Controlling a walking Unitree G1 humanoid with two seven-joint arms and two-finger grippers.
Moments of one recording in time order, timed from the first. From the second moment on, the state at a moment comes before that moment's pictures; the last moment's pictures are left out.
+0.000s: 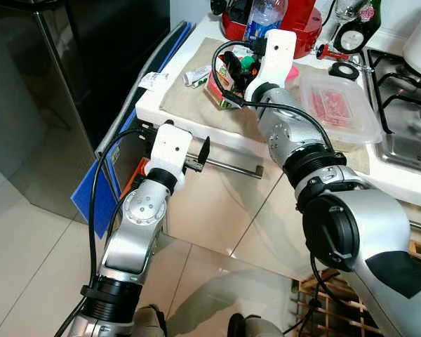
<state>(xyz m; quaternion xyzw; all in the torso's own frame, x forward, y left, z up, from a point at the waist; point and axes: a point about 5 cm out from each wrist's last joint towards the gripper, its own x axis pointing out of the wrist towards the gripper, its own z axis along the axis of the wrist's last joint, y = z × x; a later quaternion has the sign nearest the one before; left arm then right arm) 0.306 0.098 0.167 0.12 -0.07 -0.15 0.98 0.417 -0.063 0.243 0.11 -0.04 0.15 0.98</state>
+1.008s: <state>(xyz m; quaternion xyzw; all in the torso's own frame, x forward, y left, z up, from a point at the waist) 0.313 0.108 0.155 0.12 -0.04 -0.12 0.98 0.412 -0.123 0.285 -0.04 -0.22 0.09 0.97</state>
